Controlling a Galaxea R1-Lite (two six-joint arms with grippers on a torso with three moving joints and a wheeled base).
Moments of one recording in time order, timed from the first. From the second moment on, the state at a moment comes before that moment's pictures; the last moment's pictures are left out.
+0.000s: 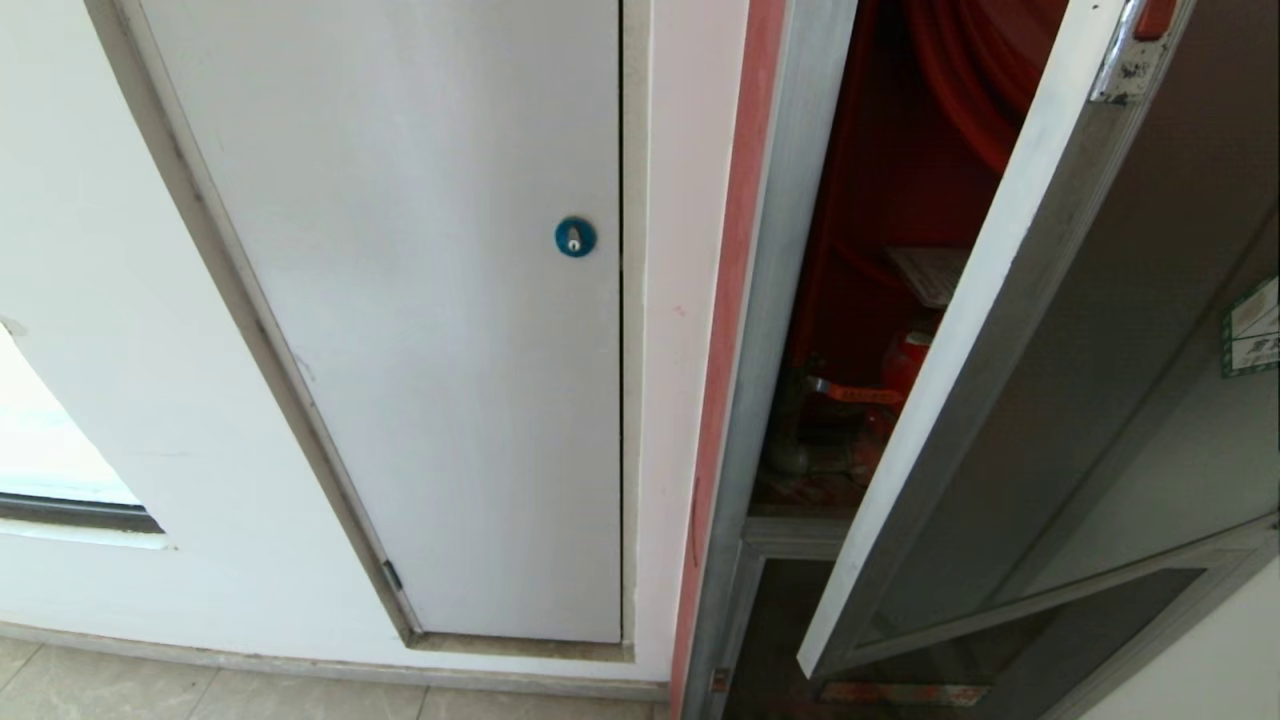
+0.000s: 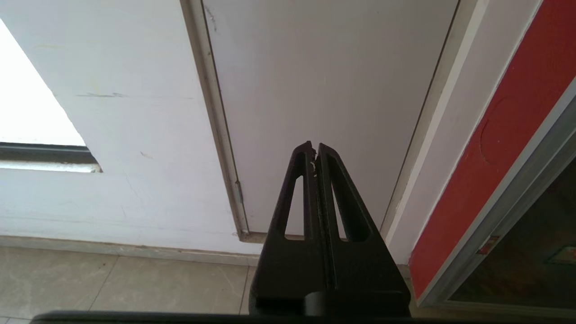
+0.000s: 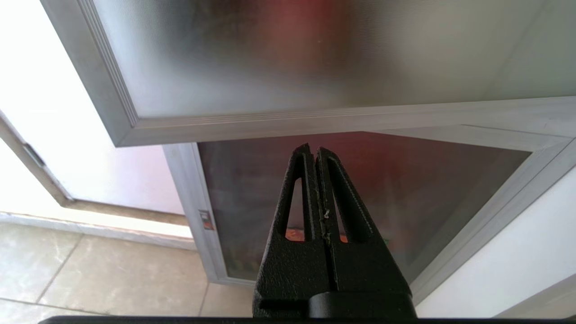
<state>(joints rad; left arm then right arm) 0.00 0.00 0.00 -0.06 0.01 -0.01 0.02 0.00 0.00 0.01 0.02 -0.05</state>
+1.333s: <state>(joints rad) 0.00 0.00 0.00 -0.06 0.01 -0.01 0.03 0.74 -0.66 -0.02 0.71 0.12</state>
